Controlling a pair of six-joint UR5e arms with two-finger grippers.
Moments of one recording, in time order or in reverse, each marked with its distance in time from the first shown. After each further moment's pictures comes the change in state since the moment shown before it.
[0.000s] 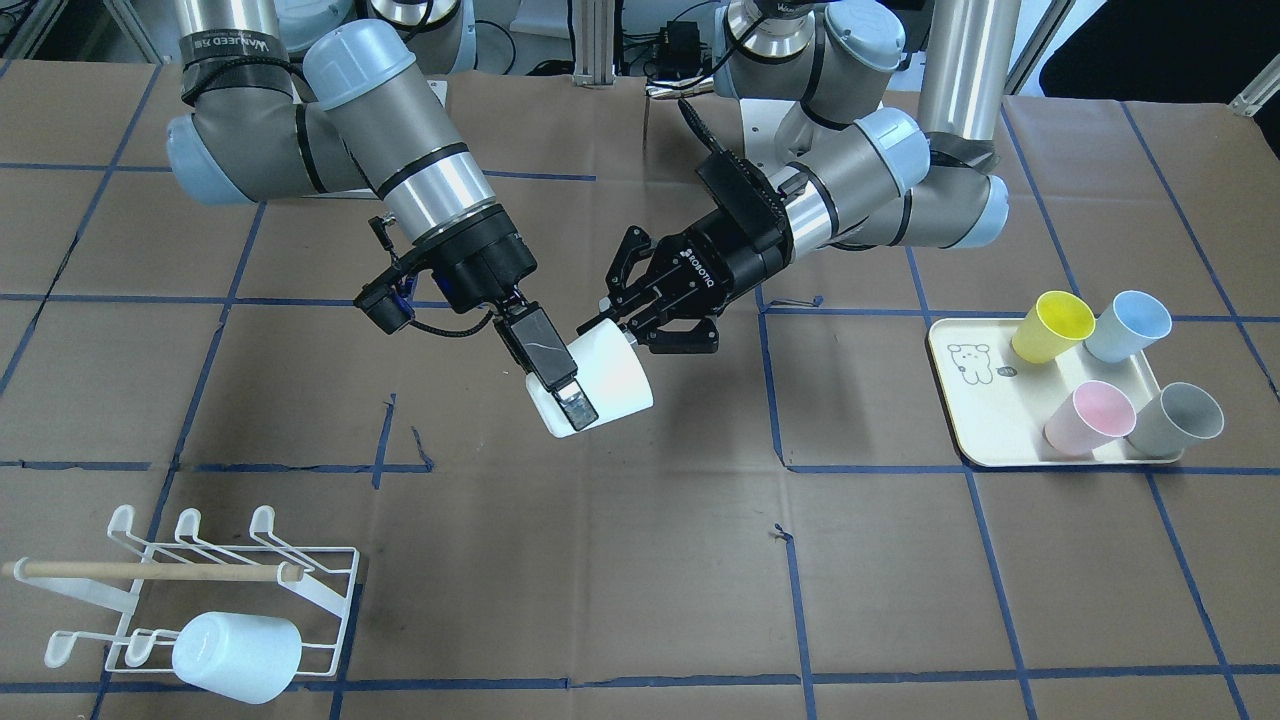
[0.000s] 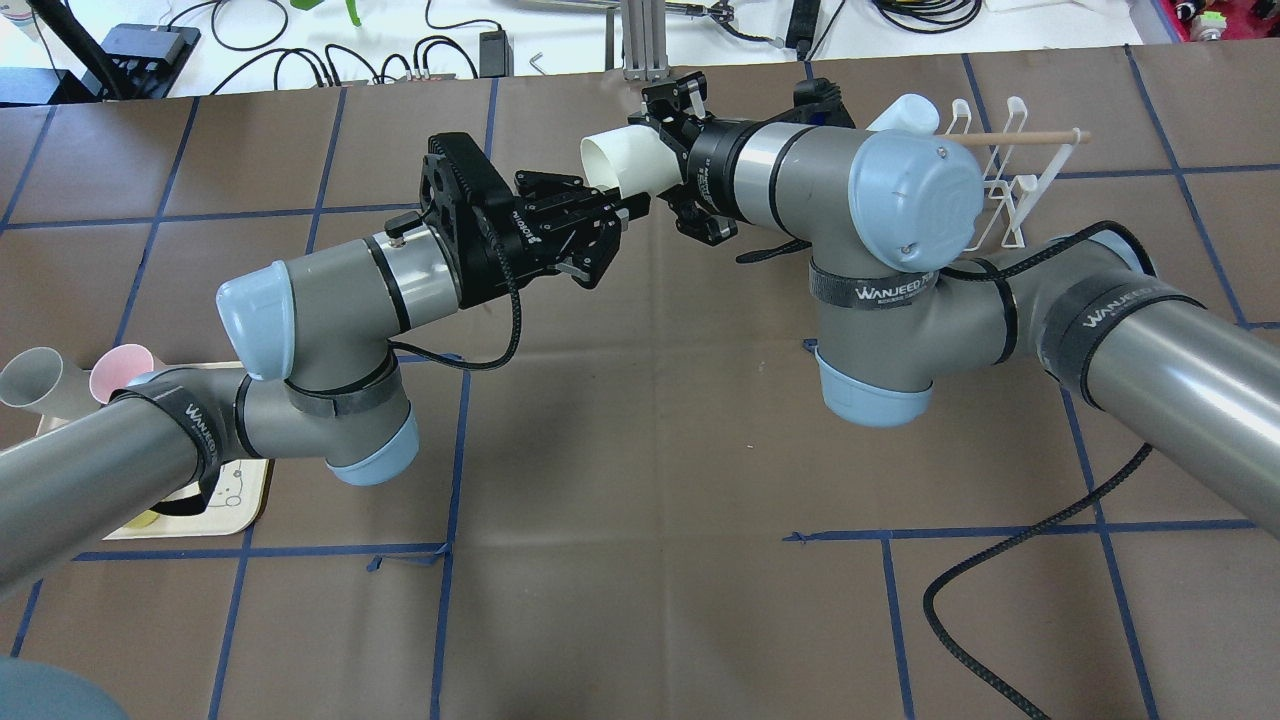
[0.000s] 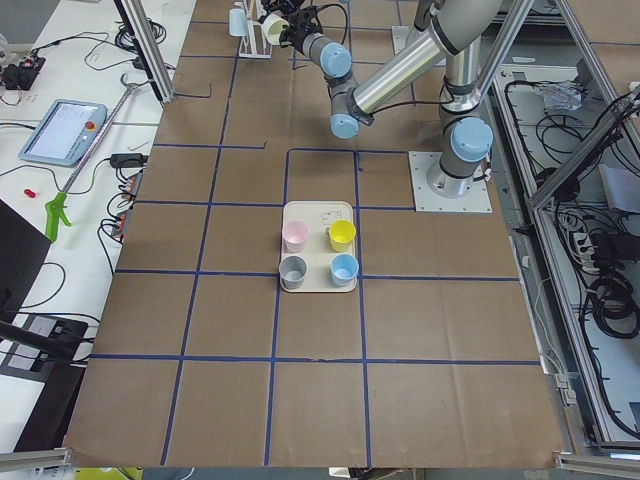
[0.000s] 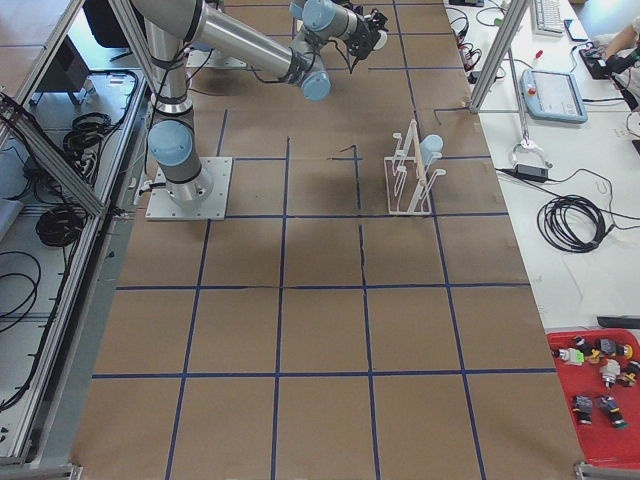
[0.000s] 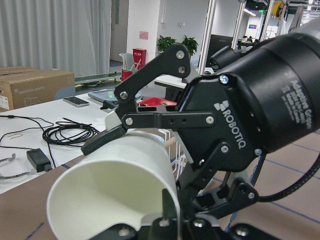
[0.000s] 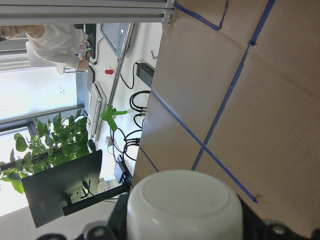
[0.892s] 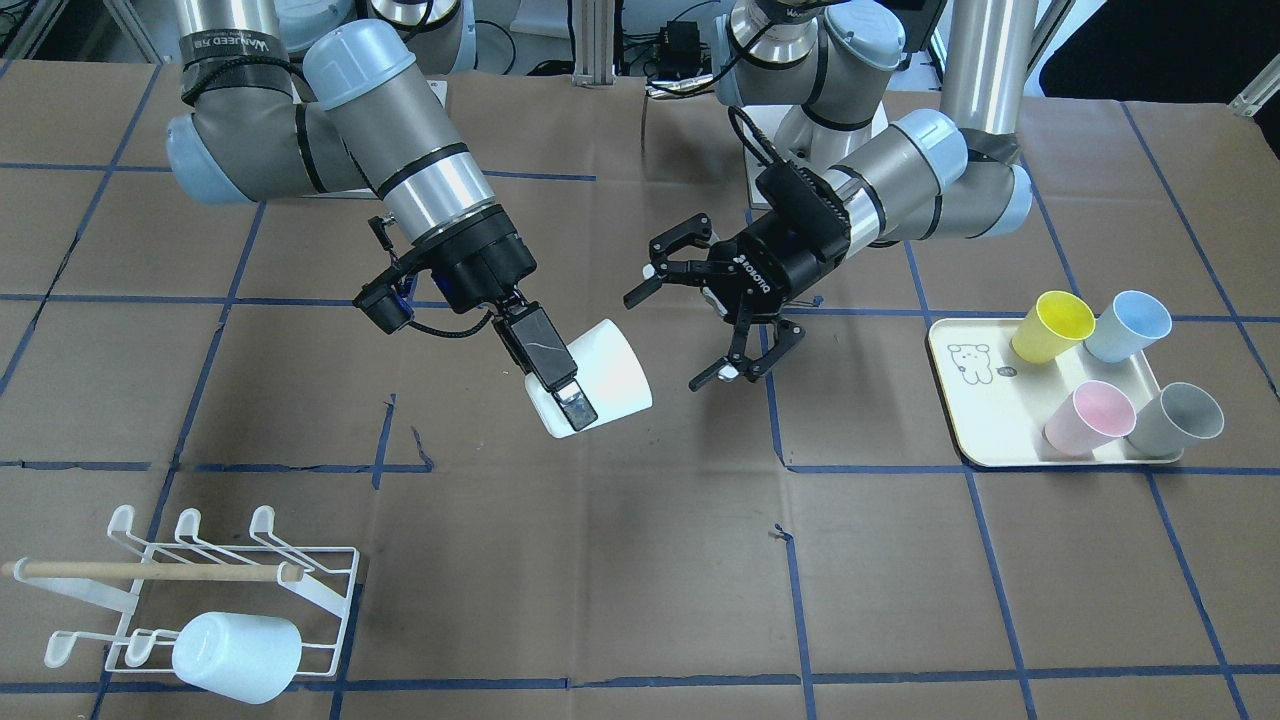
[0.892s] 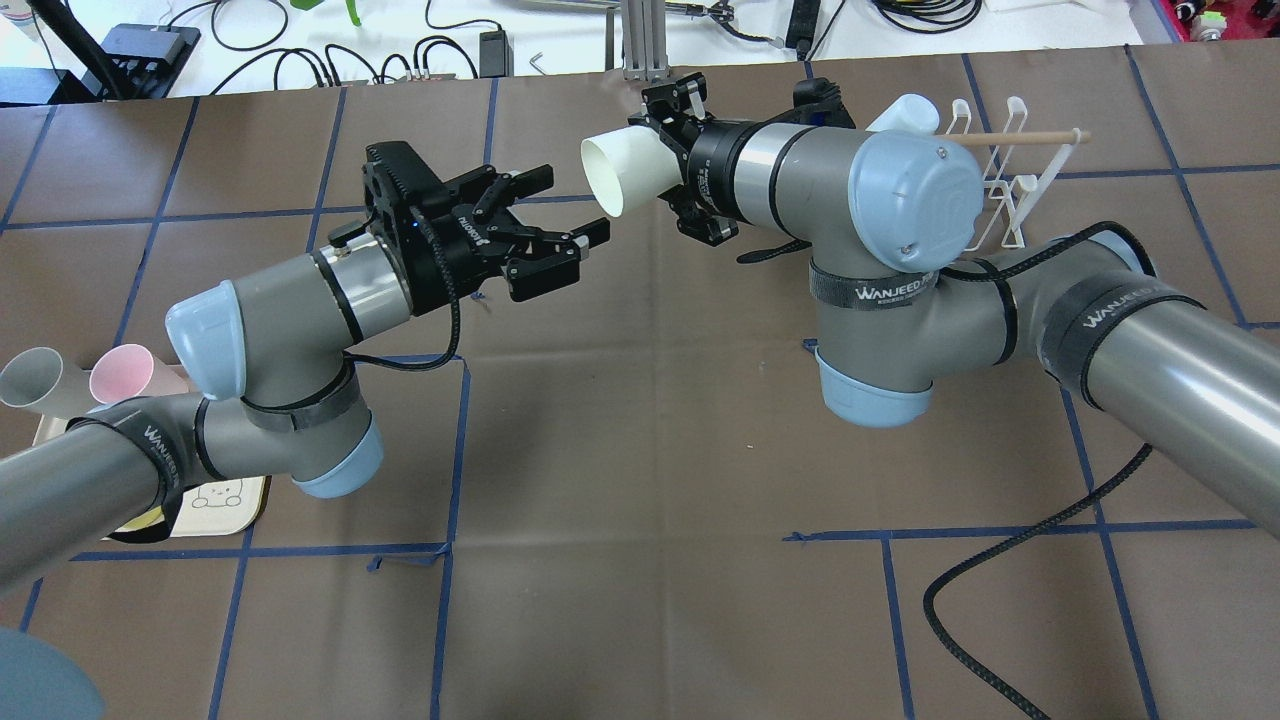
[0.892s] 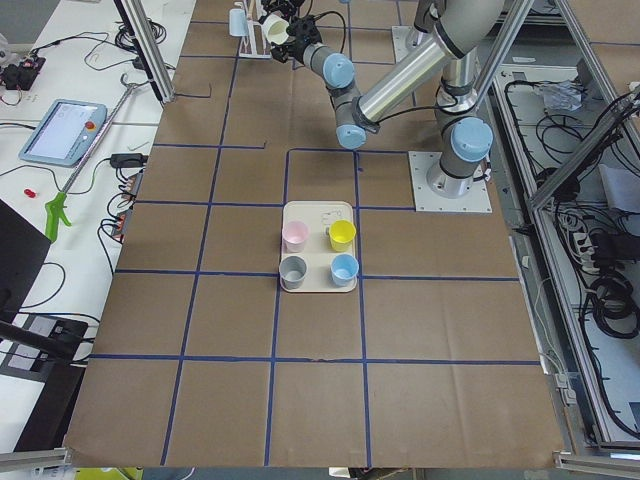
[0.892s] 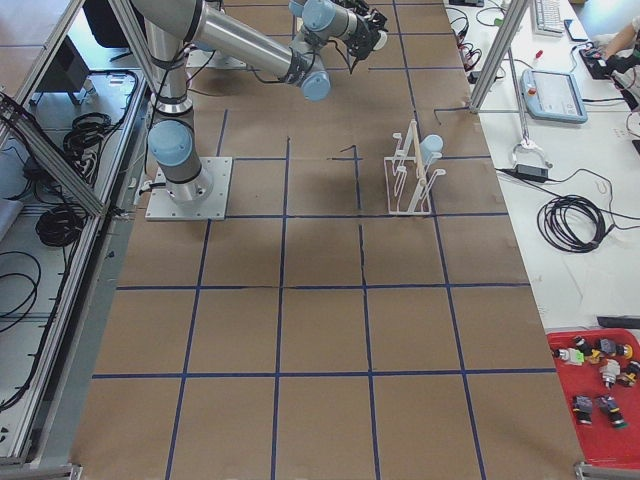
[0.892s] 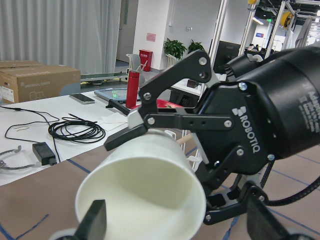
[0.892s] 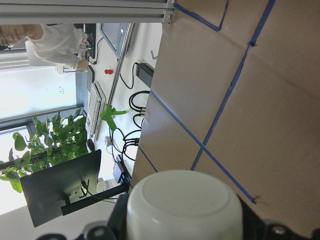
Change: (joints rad) left arm 0.131 0.021 -0.086 0.077 -0.049 -0.061; right arm -0.002 0.001 -0.002 0.000 -0.003 -0.013
